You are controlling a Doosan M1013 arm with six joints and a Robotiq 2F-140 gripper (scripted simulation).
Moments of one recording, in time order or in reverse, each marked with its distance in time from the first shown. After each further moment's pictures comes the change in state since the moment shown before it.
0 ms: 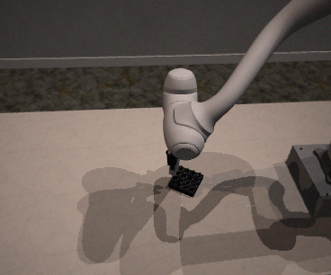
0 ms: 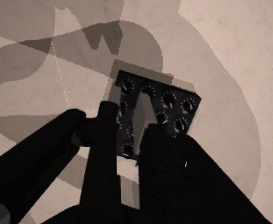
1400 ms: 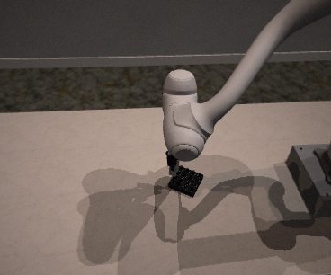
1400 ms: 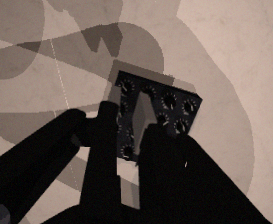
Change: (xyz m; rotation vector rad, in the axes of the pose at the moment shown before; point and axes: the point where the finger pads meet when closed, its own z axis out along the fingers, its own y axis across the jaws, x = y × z) arm 0.000 0.000 0.004 0.000 0.000 0.000
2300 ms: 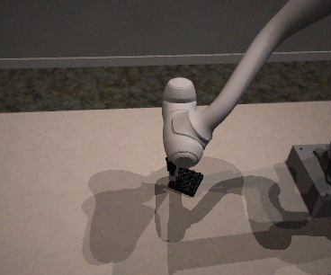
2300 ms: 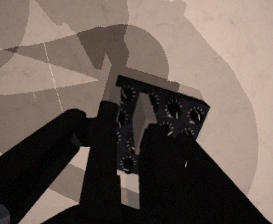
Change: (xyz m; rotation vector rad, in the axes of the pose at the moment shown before) arm 0.000 0.000 0.028 0.000 0.000 0.000
